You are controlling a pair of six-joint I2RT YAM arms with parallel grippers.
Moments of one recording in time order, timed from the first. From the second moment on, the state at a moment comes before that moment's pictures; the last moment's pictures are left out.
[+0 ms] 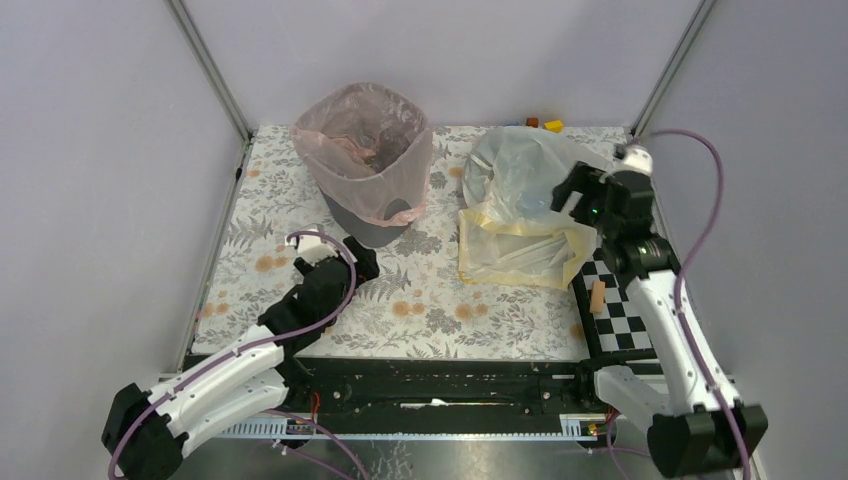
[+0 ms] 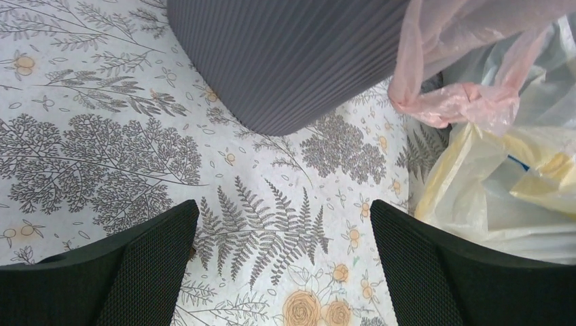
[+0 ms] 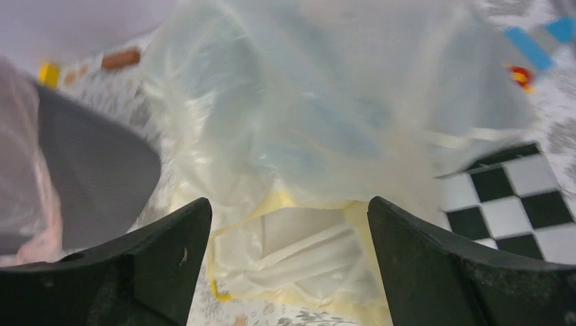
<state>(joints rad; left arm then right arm) -0.72 0.75 0.40 -0.09 -0.63 -0.79 0.09 0.94 0.93 -0.37 0.10 0.41</state>
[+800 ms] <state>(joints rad) -0.71 0.69 0.32 -0.03 -0.47 -0.64 0.35 1.73 1.30 -0.31 0.36 0.48</state>
